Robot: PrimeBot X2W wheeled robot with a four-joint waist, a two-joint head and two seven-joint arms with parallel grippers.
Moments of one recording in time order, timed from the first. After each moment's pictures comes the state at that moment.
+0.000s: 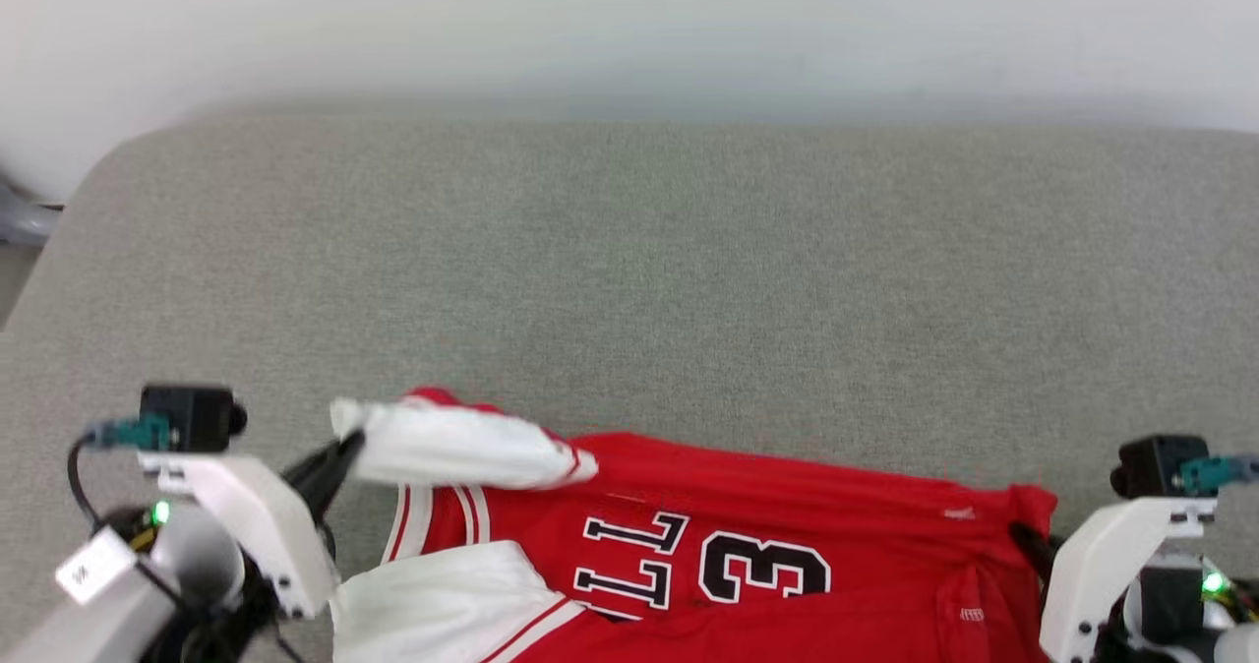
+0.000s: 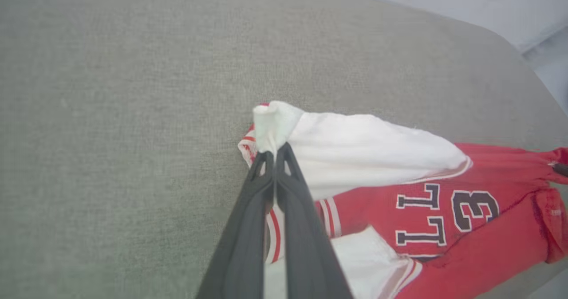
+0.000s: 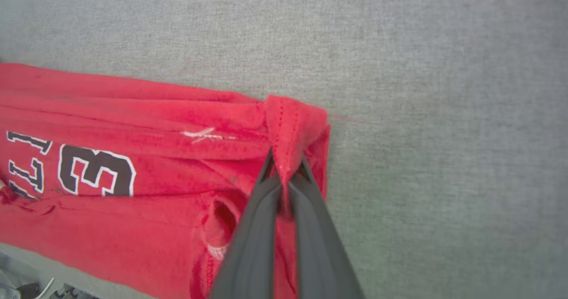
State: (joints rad) left arm -0.34 0.76 -0.65 0.14 -1.13 0.08 0.10; right arm -0.06 -0.15 -0.10 0.08 0.36 0.13 0.68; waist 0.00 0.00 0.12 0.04
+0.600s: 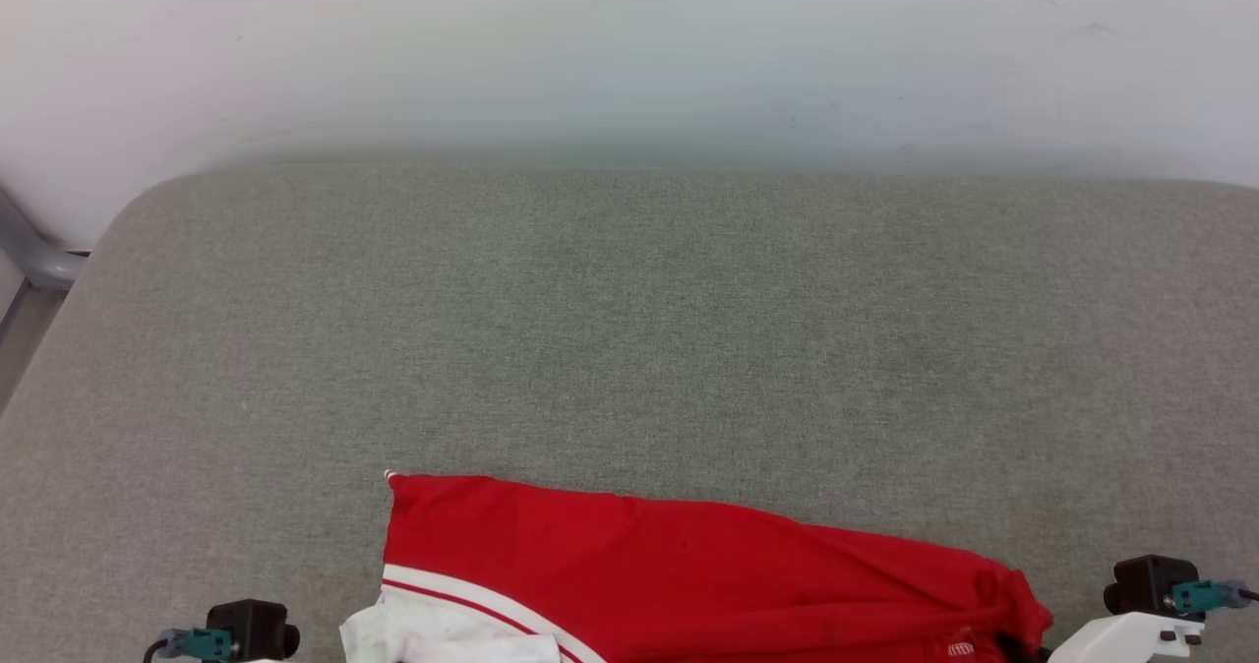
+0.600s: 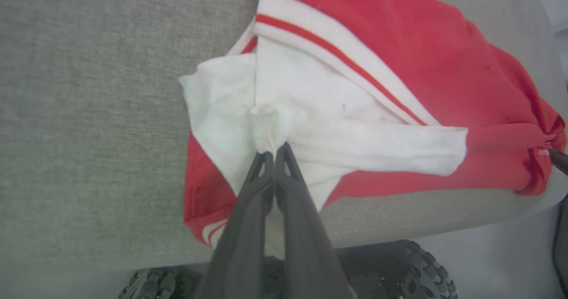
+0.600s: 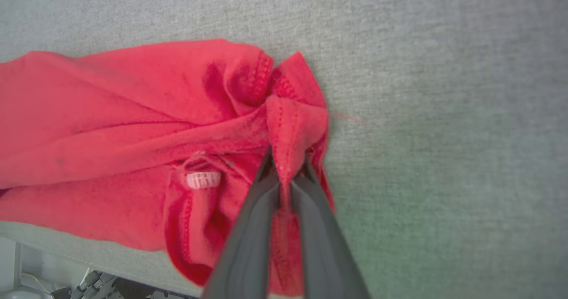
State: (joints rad) left arm -0.02 0.71 -0.71 0.11 -1.26 0.15 0.08; right arm 0.08 -0.11 -0.12 0.21 0.40 0.13 0.54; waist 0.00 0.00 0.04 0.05
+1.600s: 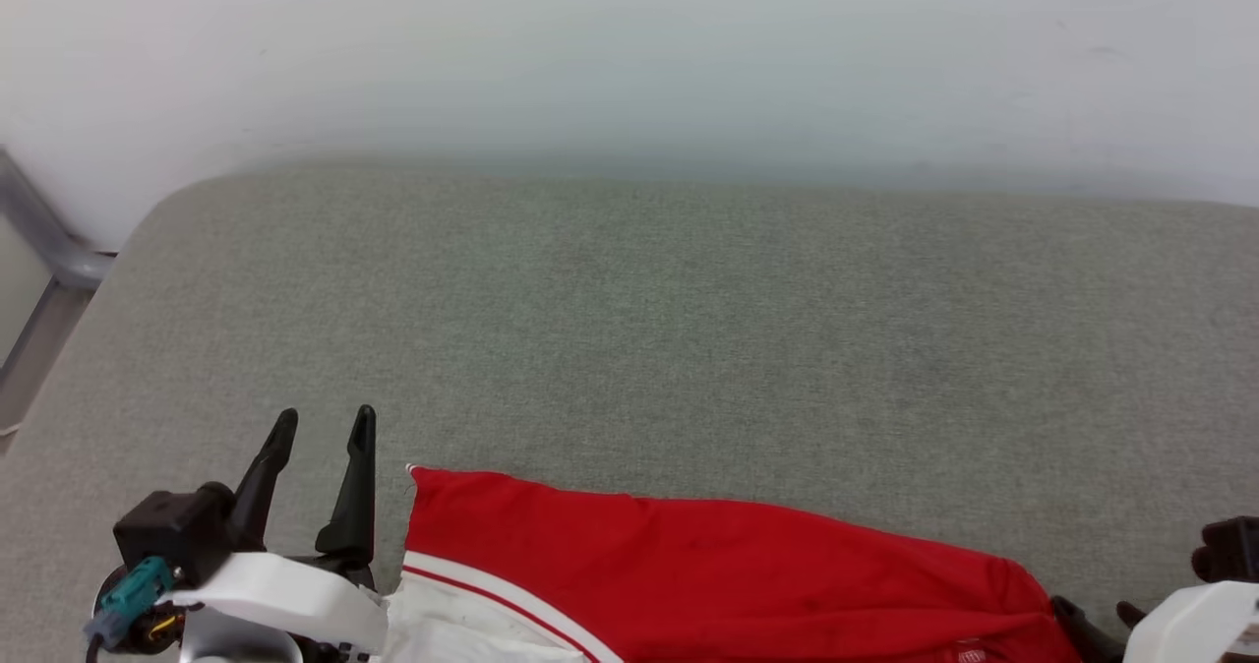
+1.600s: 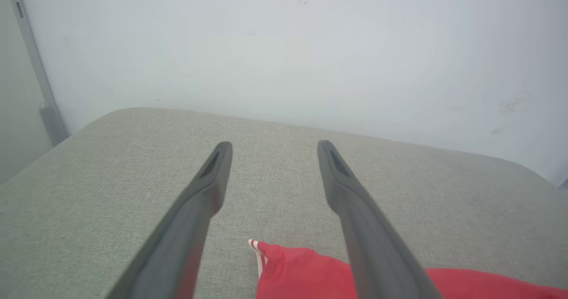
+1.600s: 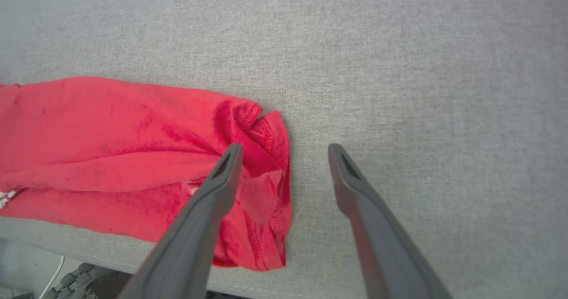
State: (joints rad) left arm -0.06 0.56 -0.42 -0.07 -0.77 0.28 -0.26; right arm 0.14 -0.17 -0.21 -0.07 0.40 0.13 0.72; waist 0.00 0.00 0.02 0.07
